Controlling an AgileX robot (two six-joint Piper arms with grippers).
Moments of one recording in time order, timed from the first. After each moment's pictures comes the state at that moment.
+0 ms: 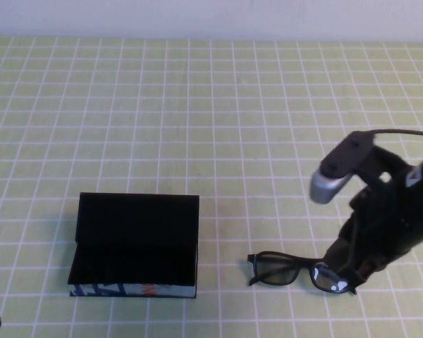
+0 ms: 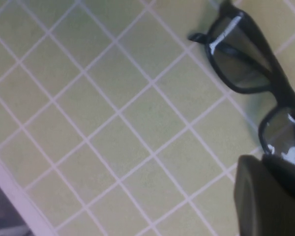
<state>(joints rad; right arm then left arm) 0.42 1.36 -1.01 0.40 1.05 -0.59 -0.22 -0.01 0.03 -0.19 0.40 0.20</state>
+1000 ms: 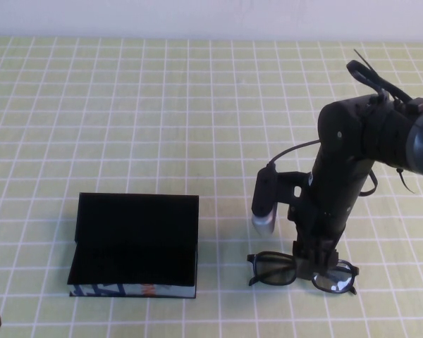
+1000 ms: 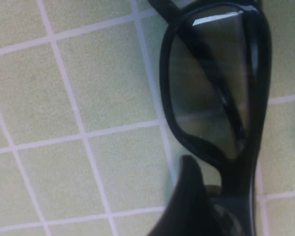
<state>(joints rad) 0.51 1.89 -1.32 0.18 1.09 -0.96 -0.22 -0.01 0.03 -0.19 0.40 0.20</state>
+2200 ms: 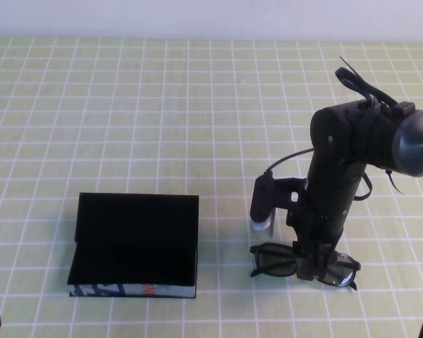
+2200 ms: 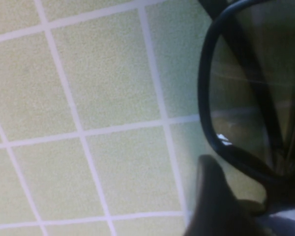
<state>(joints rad) 0.51 1.94 -1.34 0.17 1.11 -0.97 -0.22 -0.01 0.03 -0.19 0.40 0.20</state>
